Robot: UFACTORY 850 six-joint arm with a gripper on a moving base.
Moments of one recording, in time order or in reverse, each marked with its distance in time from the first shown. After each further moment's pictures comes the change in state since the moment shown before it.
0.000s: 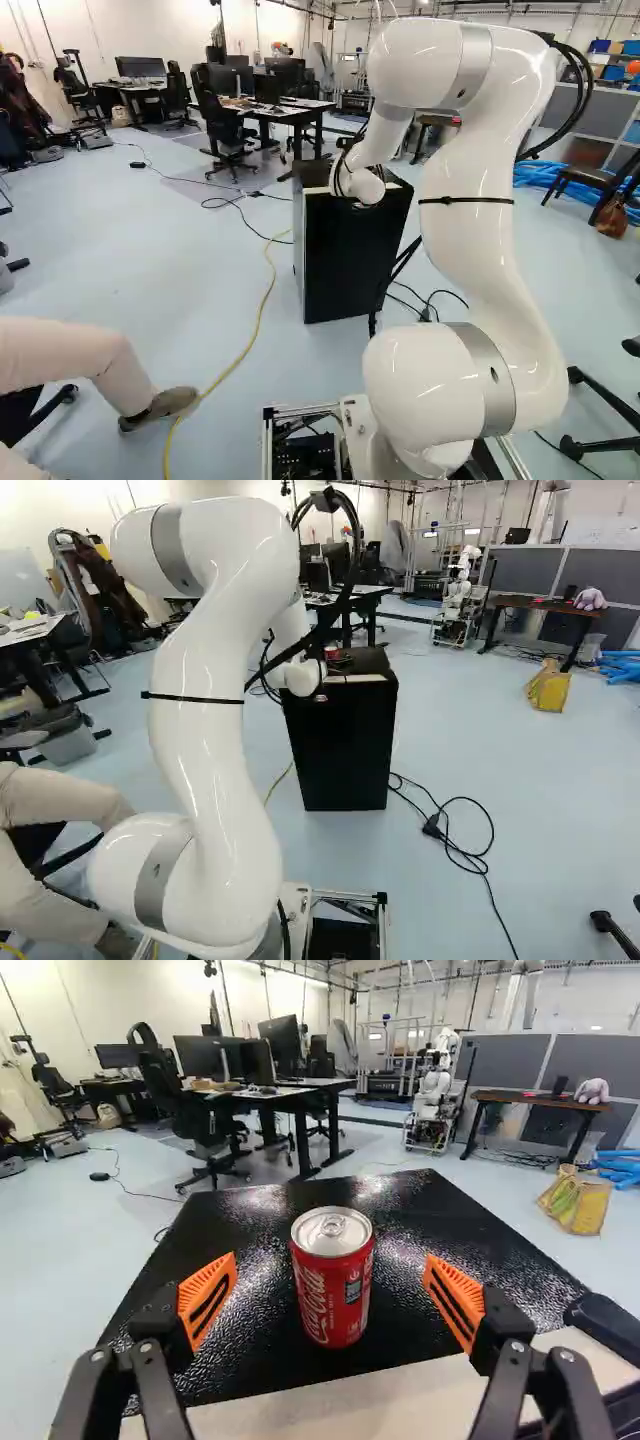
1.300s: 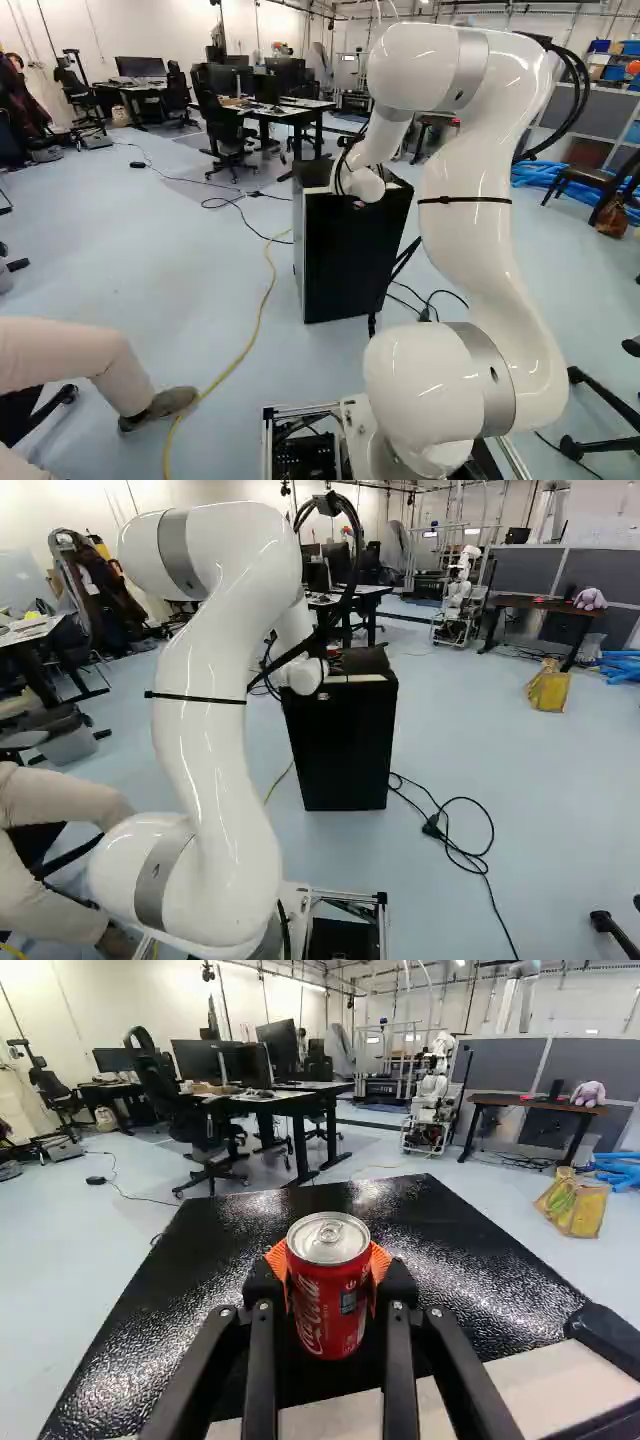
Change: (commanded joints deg) arm -0.3 -0.3 -1.3 0.0 0.0 0.0
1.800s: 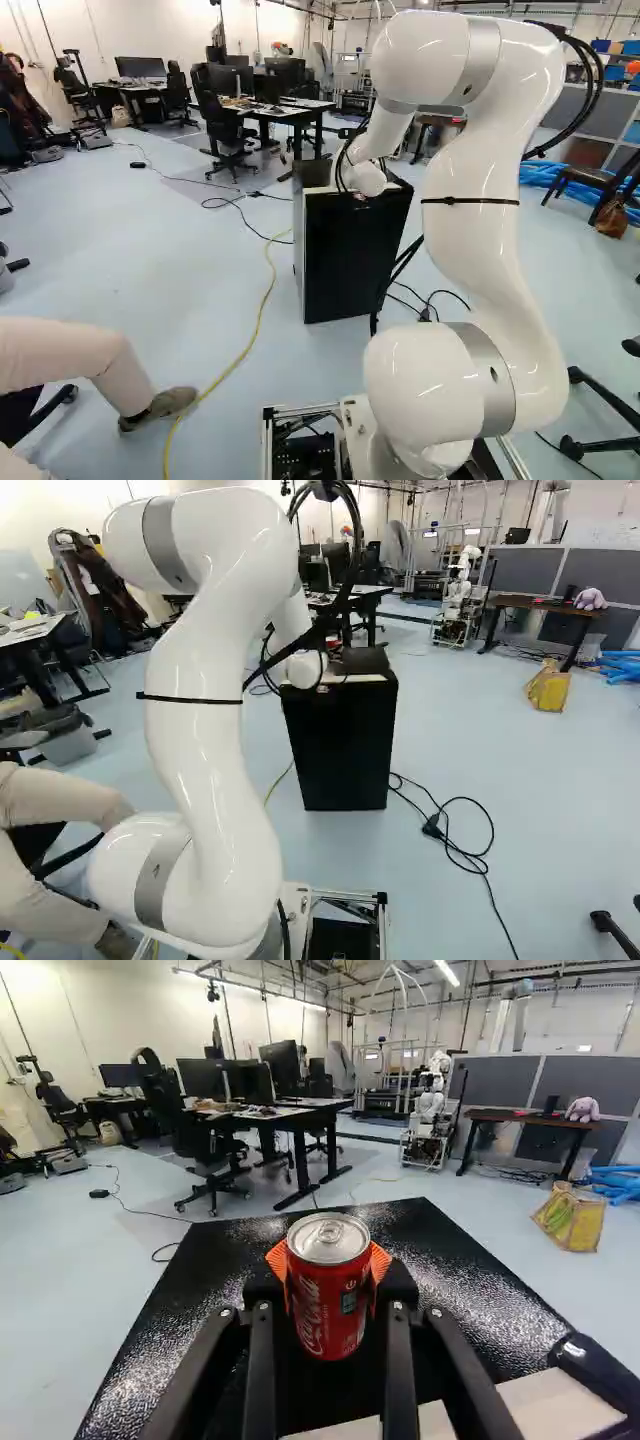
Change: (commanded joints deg) arm 0.0 2.6 0.1 0.0 0.0 0.0
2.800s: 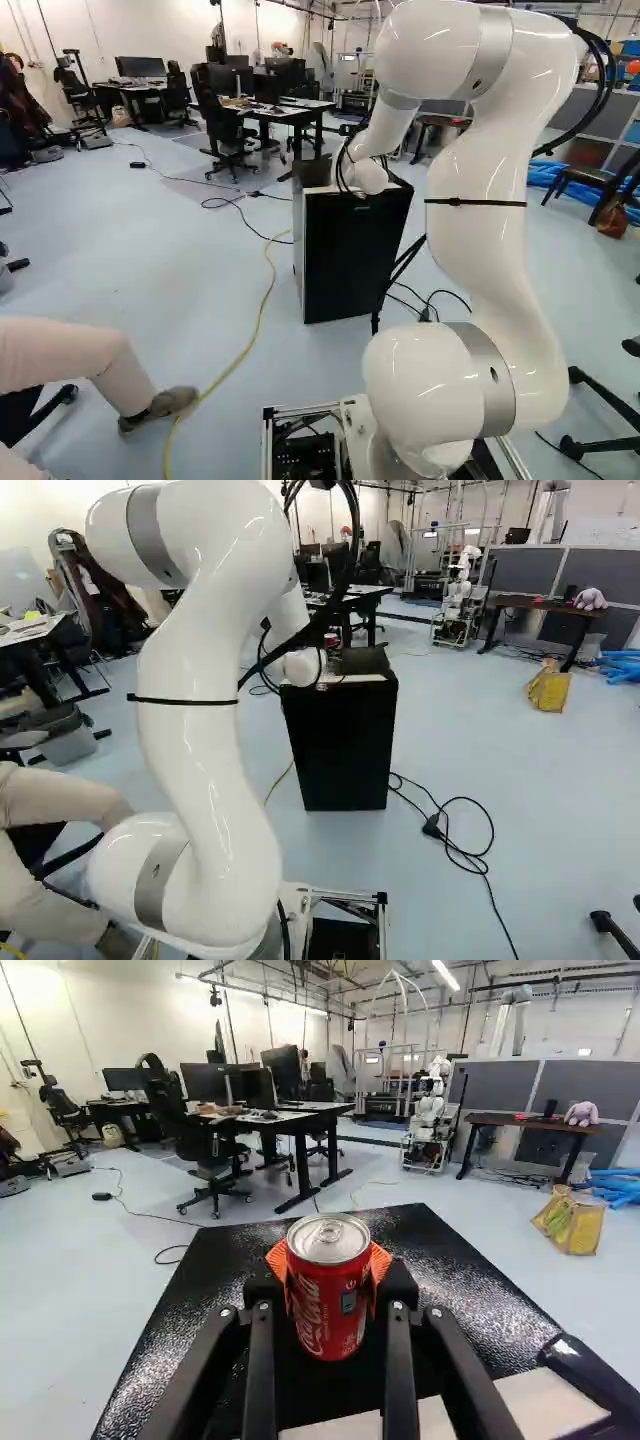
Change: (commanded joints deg) arm 0.2 2.7 2.6 0.0 -0.2 -0.1
